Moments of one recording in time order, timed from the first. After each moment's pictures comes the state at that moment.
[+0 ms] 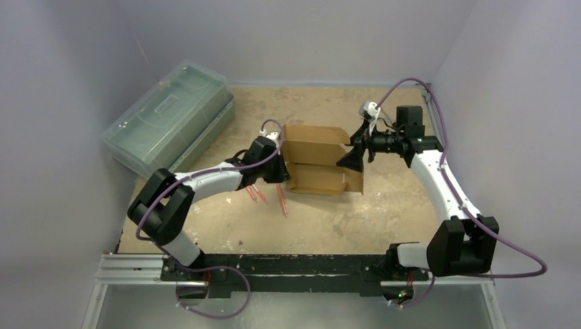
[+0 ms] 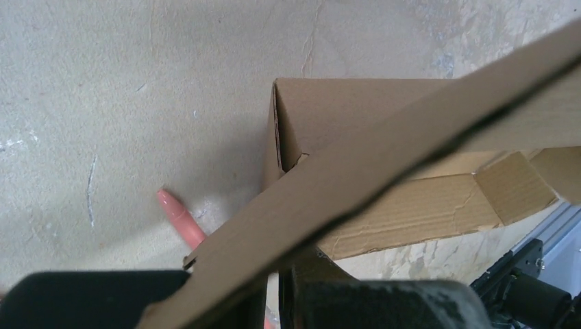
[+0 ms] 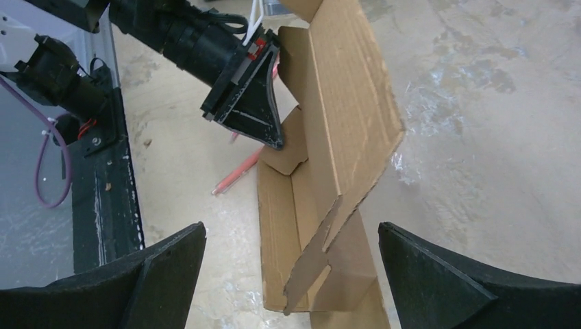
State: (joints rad) left arm -0.65 1.61 0.87 -0.02 0.12 -0.65; right arm 0.07 1.31 1.11 -0.58 -1.04 -0.44
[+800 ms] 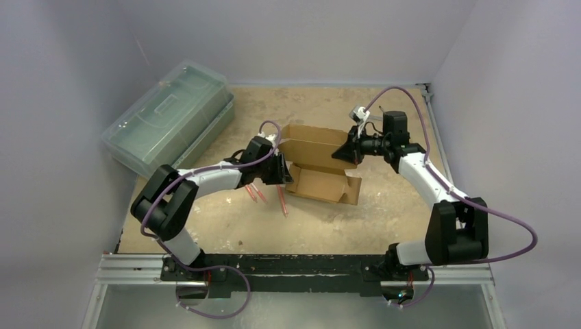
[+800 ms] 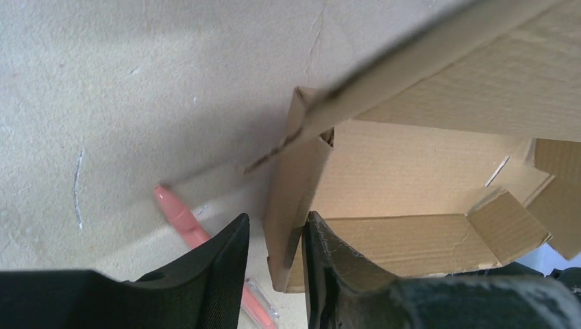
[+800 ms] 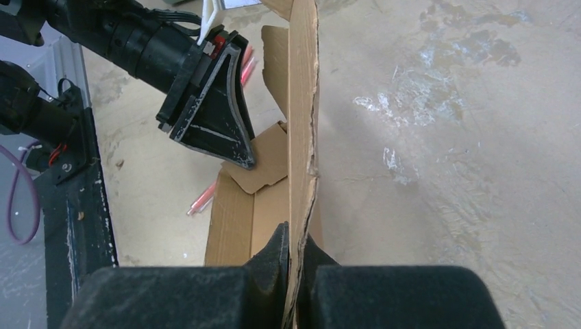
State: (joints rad) left arm -0.61 1.66 0.88 -0.02 0.24 -0.68; right arm 0.13 1.39 0.95 -0.22 -0.96 -0.23
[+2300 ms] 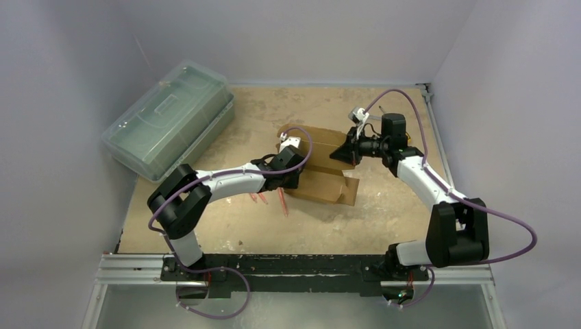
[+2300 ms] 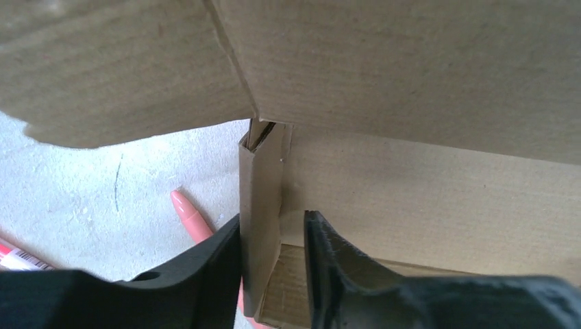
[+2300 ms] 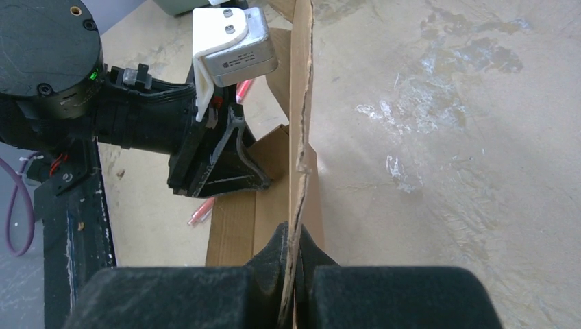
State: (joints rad) left arm -0.85 1.74 1.06 -0.24 -0.29 -0.59; right arm 0.15 1.38 0.89 -0.11 -0.95 -0.16
